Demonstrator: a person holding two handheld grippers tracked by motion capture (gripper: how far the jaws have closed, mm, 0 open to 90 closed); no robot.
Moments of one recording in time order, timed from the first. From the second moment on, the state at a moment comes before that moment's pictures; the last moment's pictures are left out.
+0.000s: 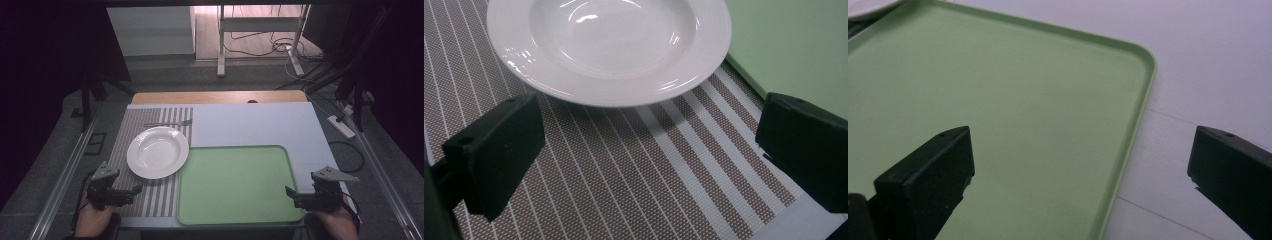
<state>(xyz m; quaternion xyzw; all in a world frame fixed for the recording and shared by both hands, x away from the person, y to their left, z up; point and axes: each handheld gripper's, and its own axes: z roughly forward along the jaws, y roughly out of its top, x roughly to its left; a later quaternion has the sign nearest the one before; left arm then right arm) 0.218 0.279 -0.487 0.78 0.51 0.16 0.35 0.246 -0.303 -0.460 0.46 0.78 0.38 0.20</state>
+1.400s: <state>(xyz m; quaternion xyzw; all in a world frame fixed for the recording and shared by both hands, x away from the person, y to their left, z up) 0.225 0.277 -0.486 0.78 0.49 0.12 0.37 0.247 -0.297 -0.461 0.43 0.80 0.37 0.19</state>
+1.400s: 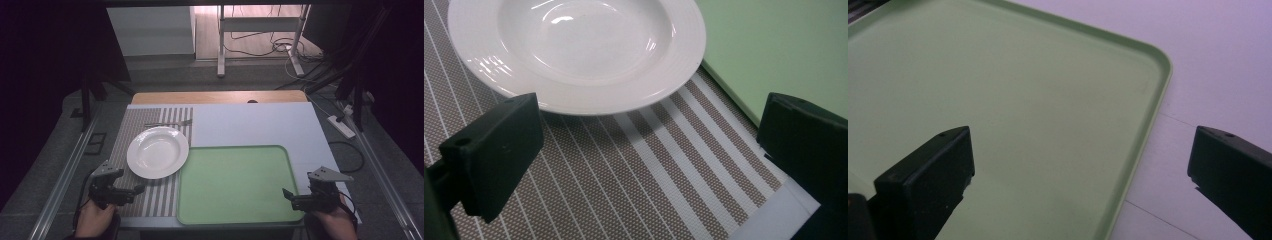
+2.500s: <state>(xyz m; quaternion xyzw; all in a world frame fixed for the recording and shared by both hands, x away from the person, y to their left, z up) 0.267 0.267 -0.490 0.79 0.49 0.10 0.35 0.247 -0.298 -0.462 0.43 0.80 0.36 0.19</state>
